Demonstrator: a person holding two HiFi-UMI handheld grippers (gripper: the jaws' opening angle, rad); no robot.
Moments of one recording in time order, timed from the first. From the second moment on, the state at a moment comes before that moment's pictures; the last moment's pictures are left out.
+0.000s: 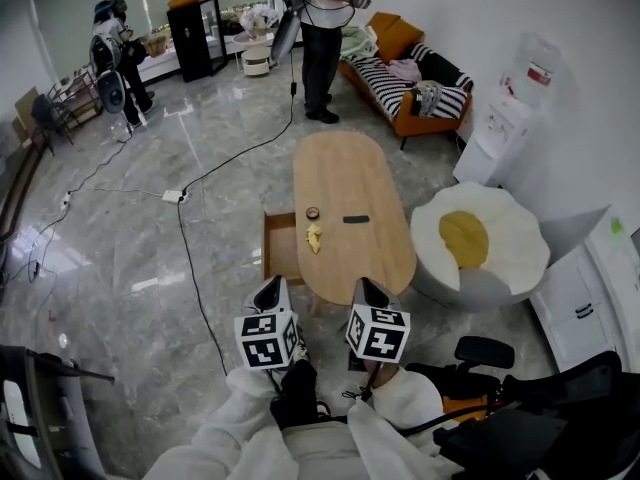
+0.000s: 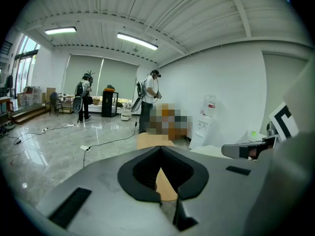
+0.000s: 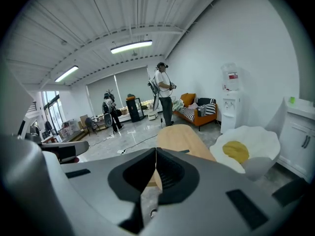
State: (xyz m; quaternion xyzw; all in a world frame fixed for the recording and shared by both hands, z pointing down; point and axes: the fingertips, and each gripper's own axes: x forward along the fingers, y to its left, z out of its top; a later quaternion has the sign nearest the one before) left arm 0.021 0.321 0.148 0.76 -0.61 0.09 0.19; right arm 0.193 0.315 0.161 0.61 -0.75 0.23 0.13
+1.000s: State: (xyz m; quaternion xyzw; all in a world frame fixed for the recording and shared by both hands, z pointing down) left arm -0.014 0.107 0.143 0.78 -0.59 0.09 0.18; right arm 0.153 0.116 0.170 0.63 -0.73 0.23 0.16
